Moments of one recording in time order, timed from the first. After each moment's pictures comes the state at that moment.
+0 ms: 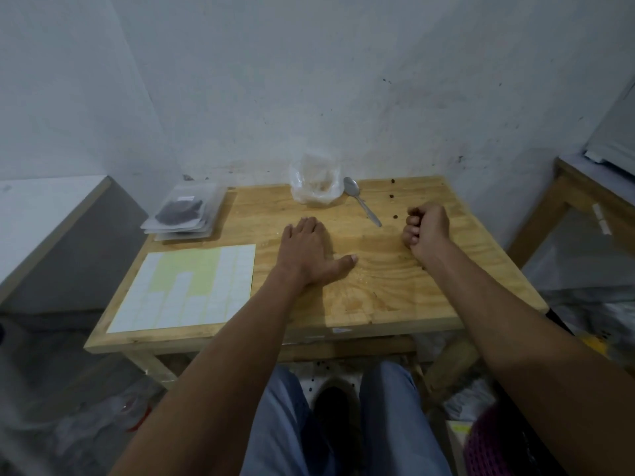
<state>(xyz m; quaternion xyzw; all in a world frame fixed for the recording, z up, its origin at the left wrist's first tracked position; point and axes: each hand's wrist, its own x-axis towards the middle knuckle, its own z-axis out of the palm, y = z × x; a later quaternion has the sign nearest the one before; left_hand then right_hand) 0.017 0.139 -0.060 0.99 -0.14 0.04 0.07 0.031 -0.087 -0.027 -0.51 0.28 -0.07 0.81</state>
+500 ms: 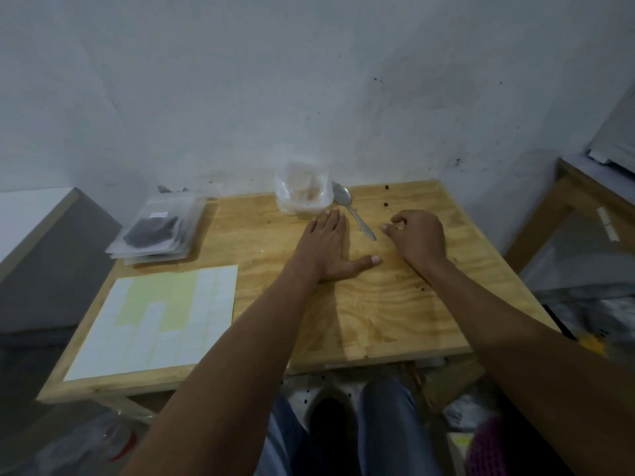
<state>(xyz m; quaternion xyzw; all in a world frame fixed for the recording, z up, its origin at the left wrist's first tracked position) 0.074 0.091 -0.060 0.97 -0.21 0.00 0.08 0.076 -0.106 -0.061 -0.94 0.10 -0.19 0.28</state>
